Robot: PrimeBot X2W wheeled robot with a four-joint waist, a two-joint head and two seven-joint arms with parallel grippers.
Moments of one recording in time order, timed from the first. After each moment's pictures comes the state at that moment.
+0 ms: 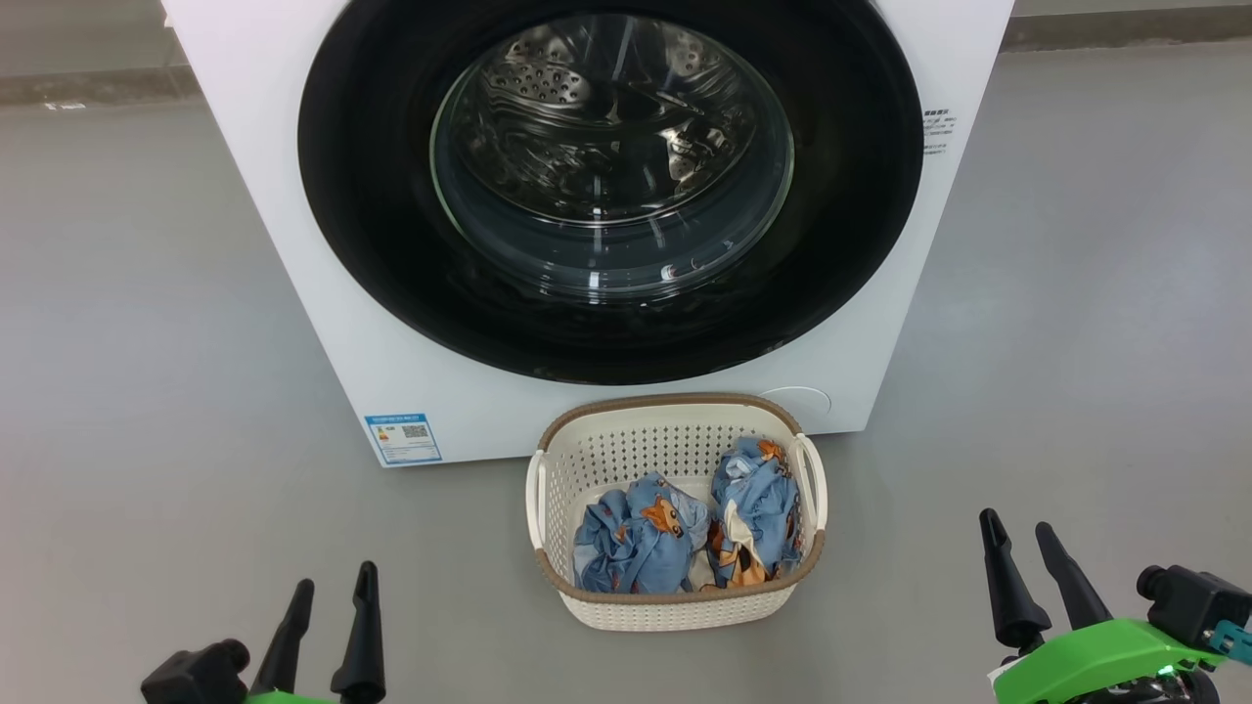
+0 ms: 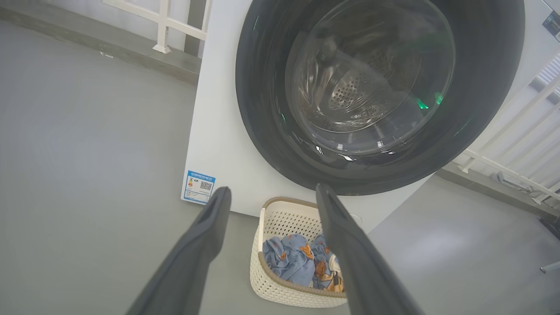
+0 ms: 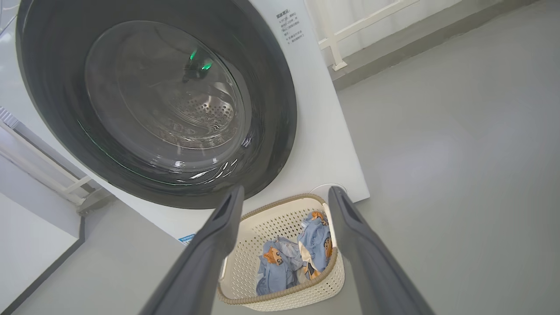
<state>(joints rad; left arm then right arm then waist) -0.06 0.07 -0.08 0.38 -0.55 -0.12 -0.16 -0.01 -0.10 0.03 0.32 0.64 0.12 -0.15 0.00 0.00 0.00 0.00</state>
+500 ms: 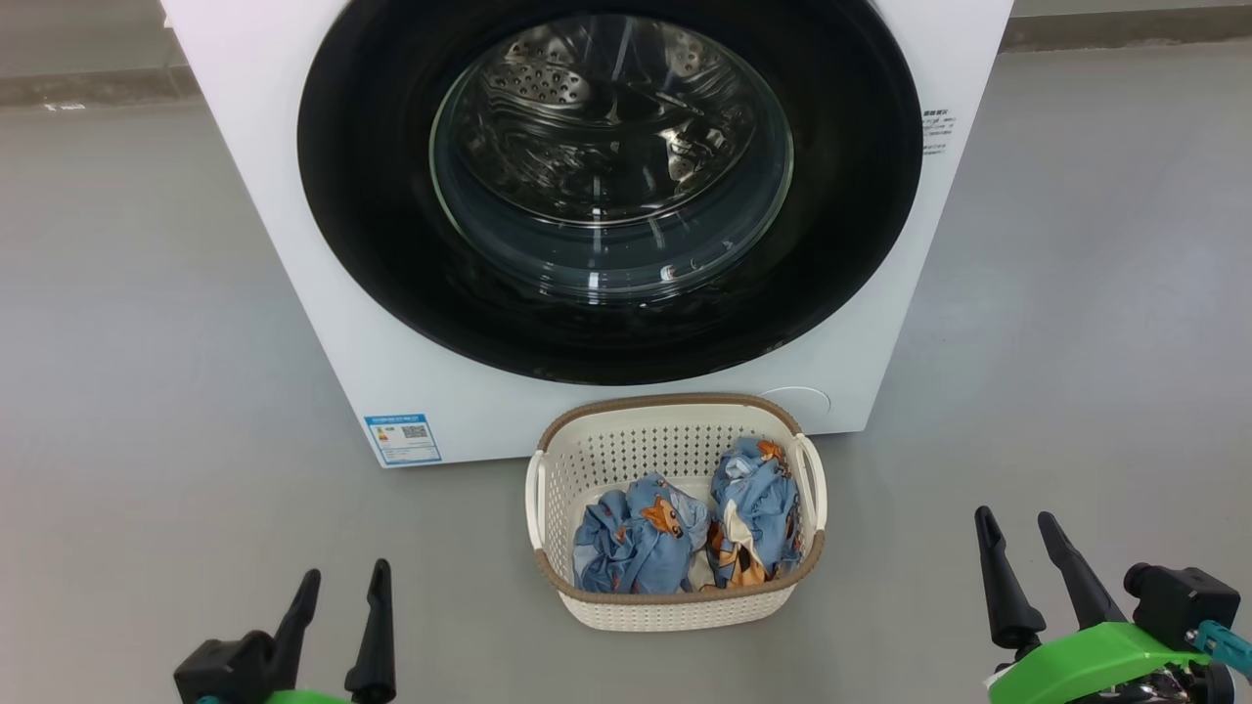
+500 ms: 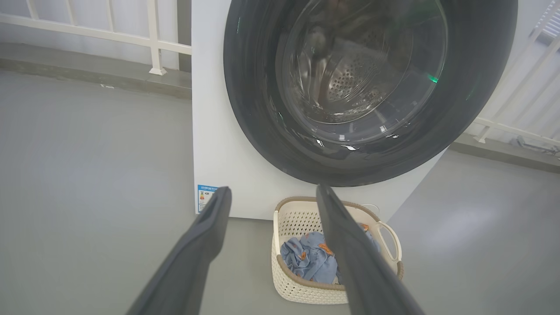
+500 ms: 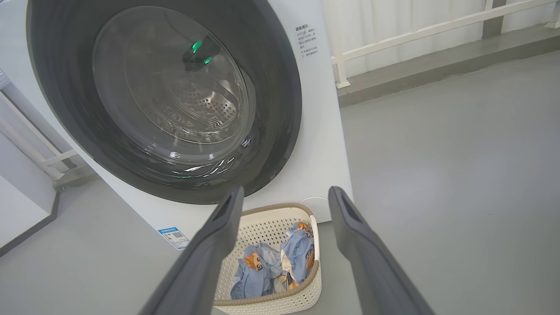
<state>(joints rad) -0.08 0.07 -0.08 0.41 -0.38 -0.13 -0.20 -0.01 -0.11 0.03 0.32 0.48 0.12 -0.19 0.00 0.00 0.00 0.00</state>
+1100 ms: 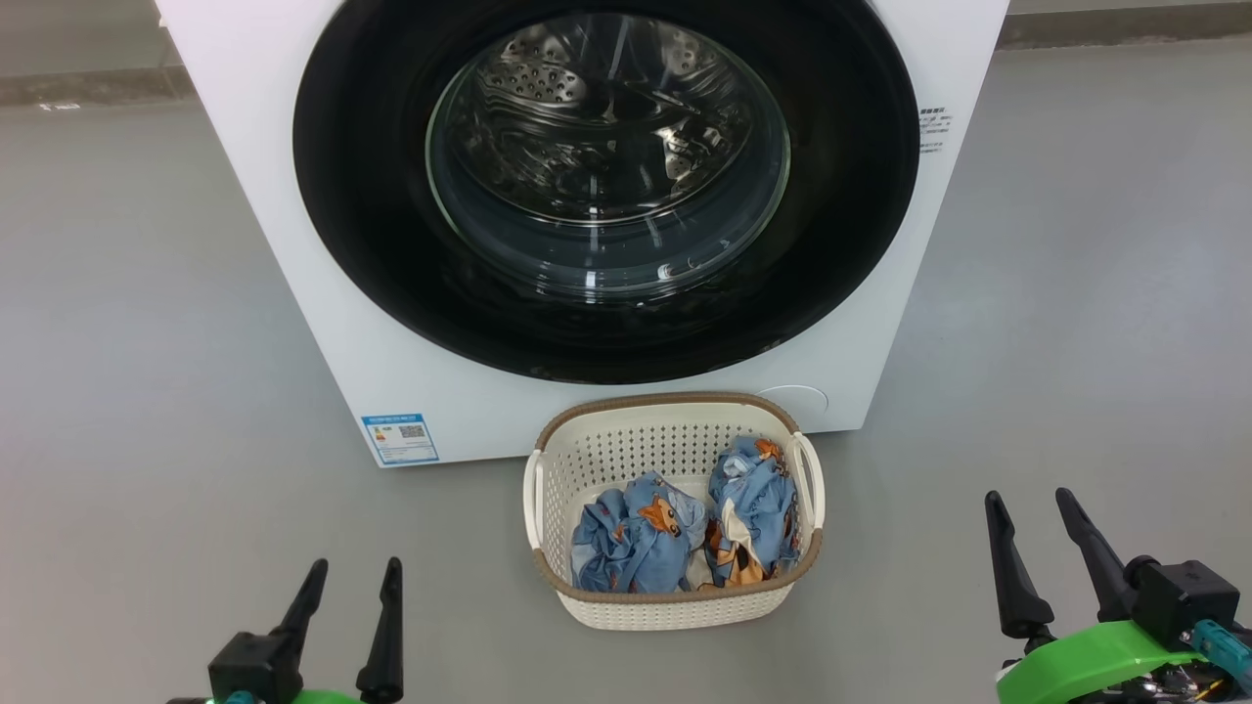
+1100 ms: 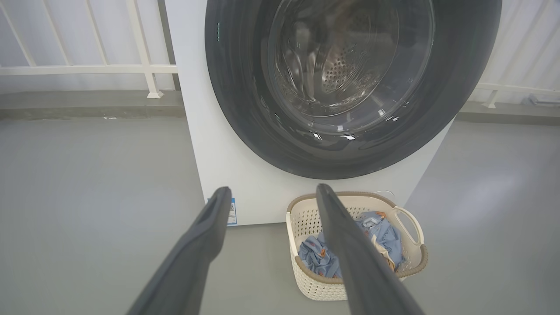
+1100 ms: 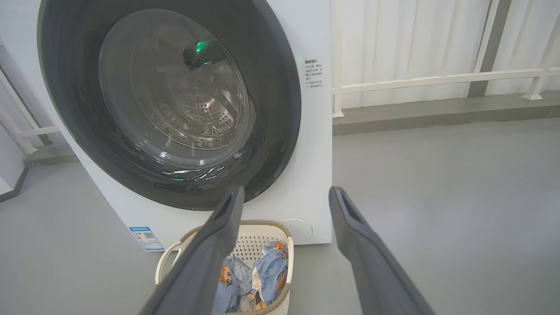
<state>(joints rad) -0.11 0.07 -0.08 0.45 -0.21 -0.13 -0.24 -0.01 -0.11 0.00 0.29 0.29 0.12 -0.24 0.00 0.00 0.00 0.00</state>
